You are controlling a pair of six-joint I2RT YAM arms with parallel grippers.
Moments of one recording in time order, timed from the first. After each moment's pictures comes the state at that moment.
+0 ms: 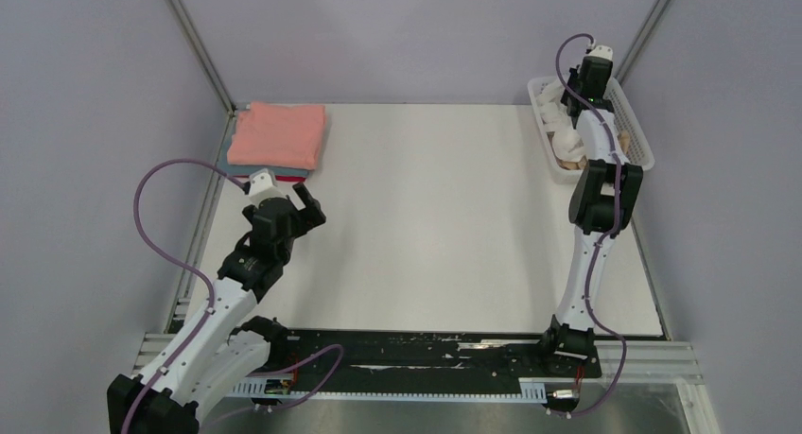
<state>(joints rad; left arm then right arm) -0.37 0.77 0.58 -0.27 -0.45 -0.59 -0.17 2.43 2.20 -0.18 0.15 0.09</state>
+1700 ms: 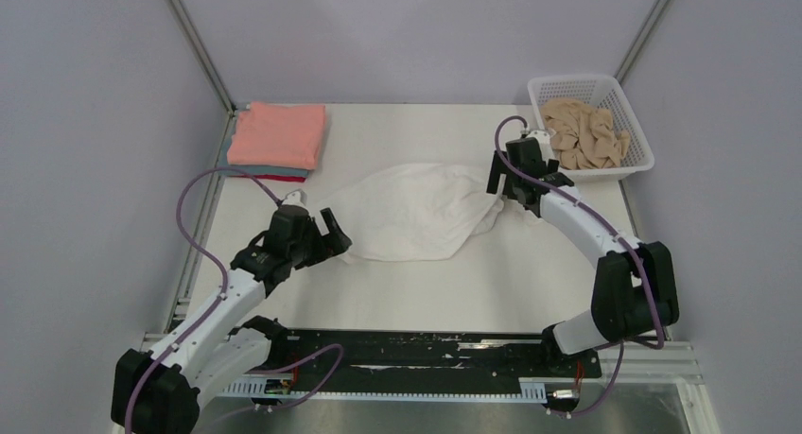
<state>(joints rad) -0.43 0.89 0.53 -0.42 0.00 -0.72 0.28 1.43 1.03 -0.37 0.38 0.38</state>
